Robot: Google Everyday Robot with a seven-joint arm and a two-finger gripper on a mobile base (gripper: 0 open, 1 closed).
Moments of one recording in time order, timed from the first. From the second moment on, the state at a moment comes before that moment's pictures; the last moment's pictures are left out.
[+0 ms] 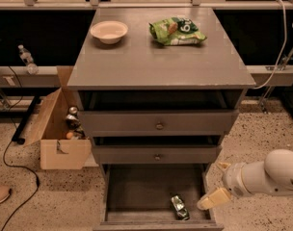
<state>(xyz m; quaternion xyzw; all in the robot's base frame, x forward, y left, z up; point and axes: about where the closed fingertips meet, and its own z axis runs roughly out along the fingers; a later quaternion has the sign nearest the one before) 0.439 -0.212 0.554 -0.44 0.84 0.19 0.26</state>
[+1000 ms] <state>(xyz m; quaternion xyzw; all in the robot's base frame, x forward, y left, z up) 0.451 -0.194 0.453 -0.45 0.83 0.24 0.25</state>
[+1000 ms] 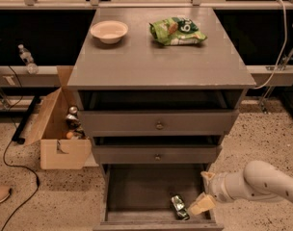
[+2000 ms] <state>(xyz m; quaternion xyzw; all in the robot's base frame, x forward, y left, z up) 0.452 -0.170 0.306 -0.42 0.85 0.25 0.20</state>
